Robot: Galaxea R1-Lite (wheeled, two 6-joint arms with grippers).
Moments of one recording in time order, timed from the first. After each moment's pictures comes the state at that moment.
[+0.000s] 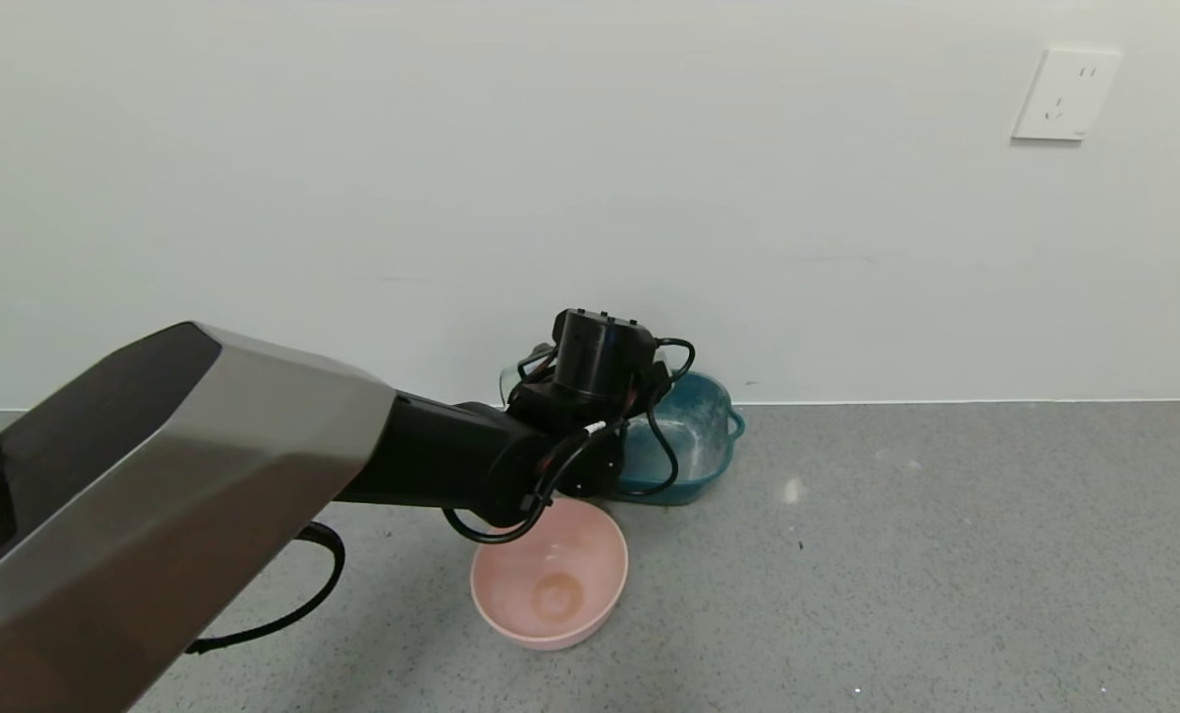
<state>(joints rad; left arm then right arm) -0.65 2.22 -1.48 -0.35 0.86 0.97 0.00 0.00 0.00 0.00 -0.01 0.03</state>
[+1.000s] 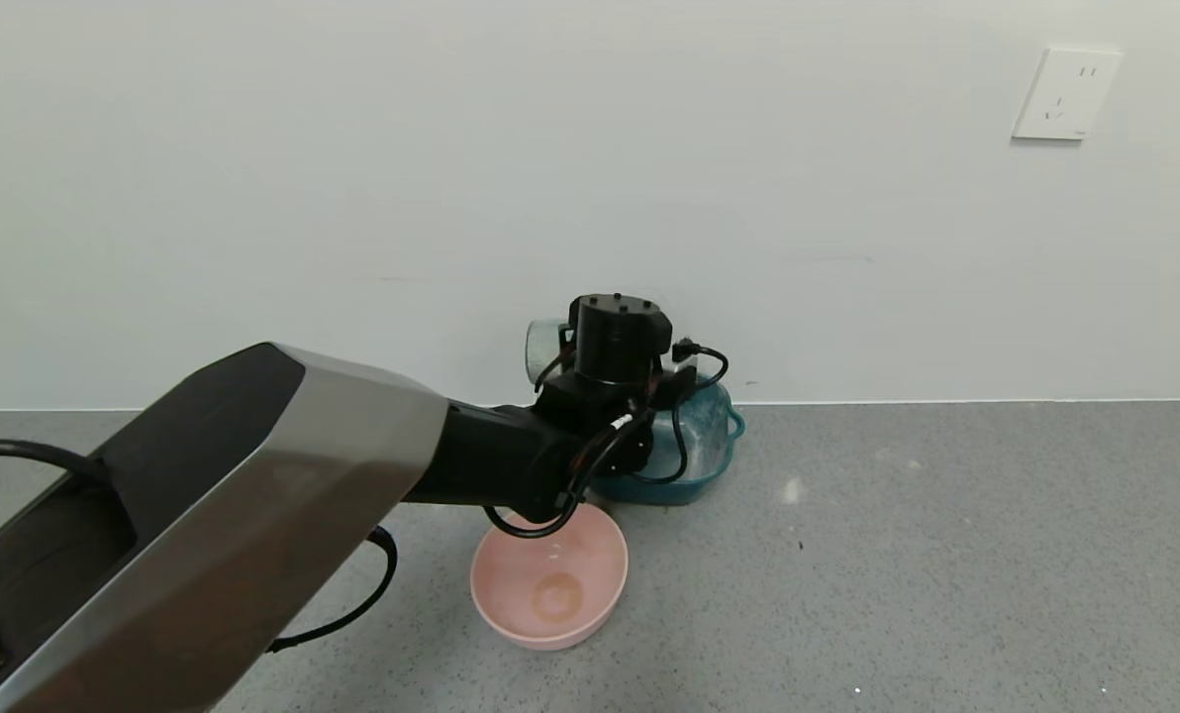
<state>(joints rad) -0.67 2.31 -1.59 -0.56 0.88 1.44 0.00 0.00 0.00 0.00 -0.01 0.03</state>
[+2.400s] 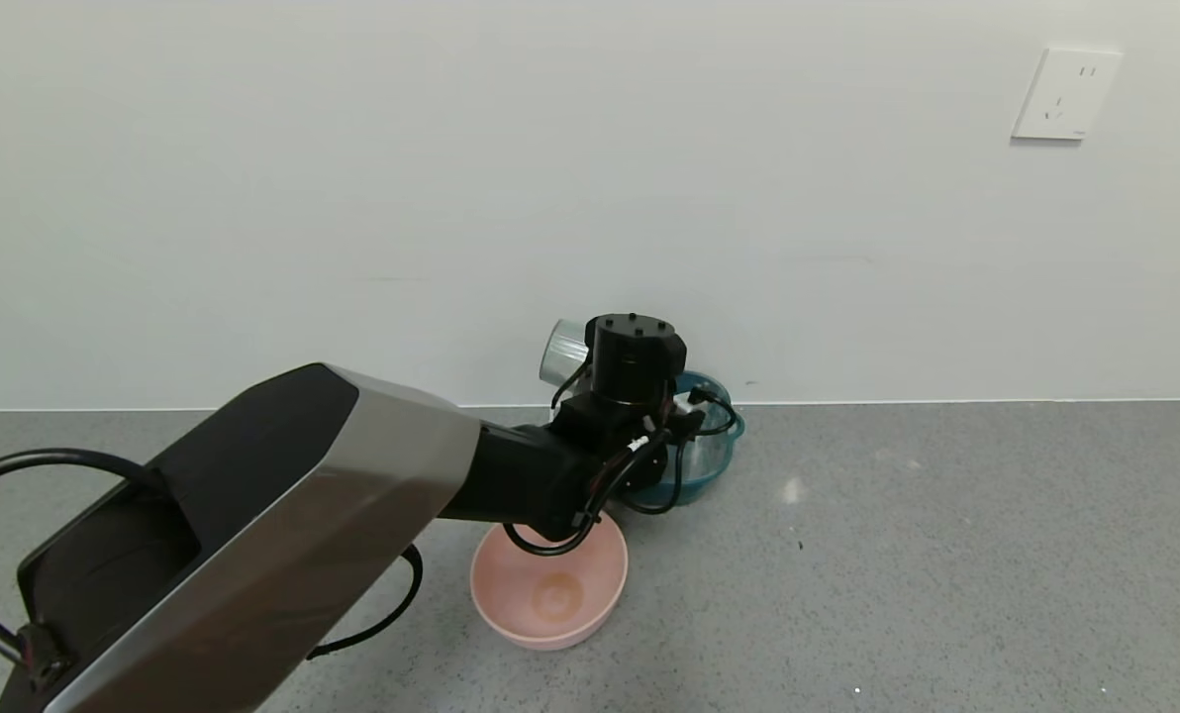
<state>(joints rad) -0.69 2.35 -1.59 -0.60 0.88 1.79 0.00 0.00 0.00 0.00 -0.01 0.03</state>
